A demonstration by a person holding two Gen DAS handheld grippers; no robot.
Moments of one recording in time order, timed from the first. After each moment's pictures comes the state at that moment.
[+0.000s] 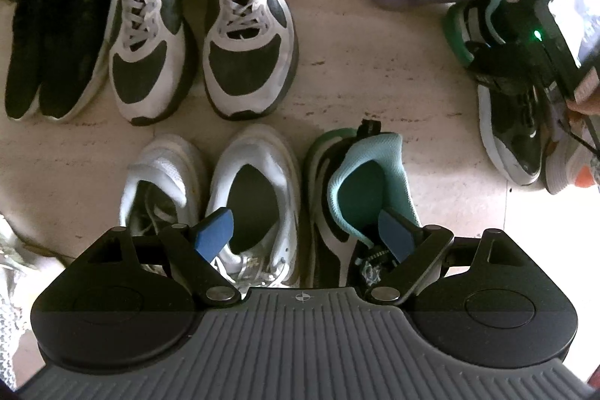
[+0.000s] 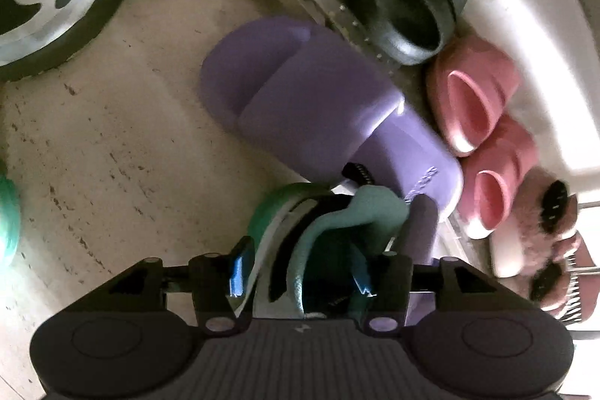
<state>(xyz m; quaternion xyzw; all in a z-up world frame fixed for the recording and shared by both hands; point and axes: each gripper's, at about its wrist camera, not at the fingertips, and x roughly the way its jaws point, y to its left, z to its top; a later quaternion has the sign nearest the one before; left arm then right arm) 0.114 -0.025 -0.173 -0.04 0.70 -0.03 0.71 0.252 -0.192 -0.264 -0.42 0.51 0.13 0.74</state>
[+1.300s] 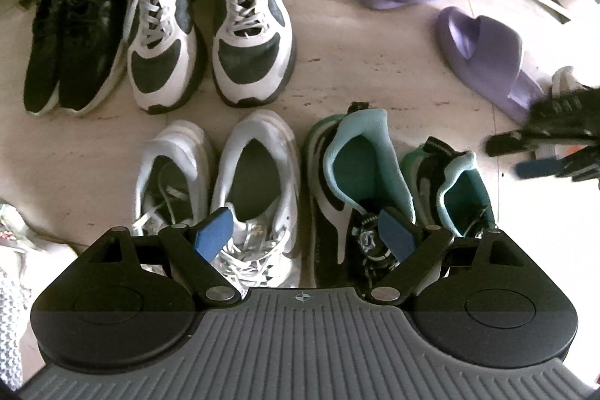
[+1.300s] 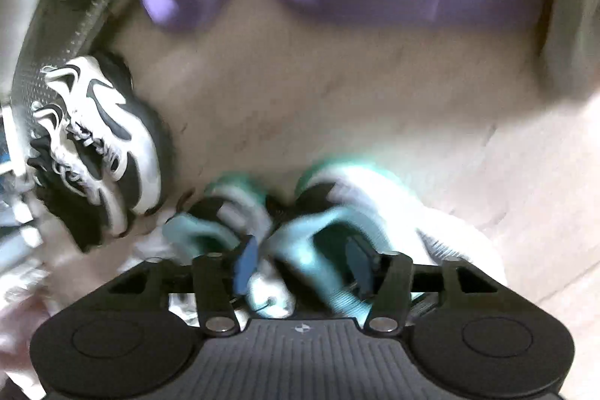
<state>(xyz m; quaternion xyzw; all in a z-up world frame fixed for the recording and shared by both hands) 0.082 -0.032 -0.141 -0.02 0.68 -0.03 0.73 0.170 -0.272 -0.192 0.17 0.73 0.00 0.66</state>
